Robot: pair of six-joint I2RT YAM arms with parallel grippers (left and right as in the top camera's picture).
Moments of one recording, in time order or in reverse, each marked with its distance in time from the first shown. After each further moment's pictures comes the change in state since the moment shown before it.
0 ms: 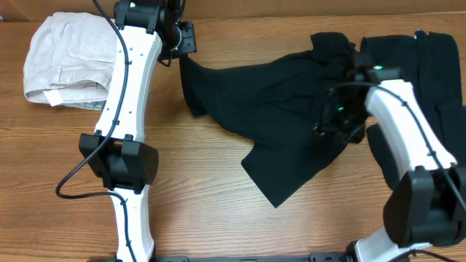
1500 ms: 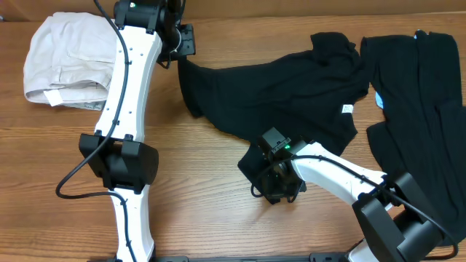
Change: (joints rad) left arm 0.000 0.000 0.000 -0.040 -0.016 0.025; right arm 0.520 -0.050 -0.528 0.459 0.012 0.232
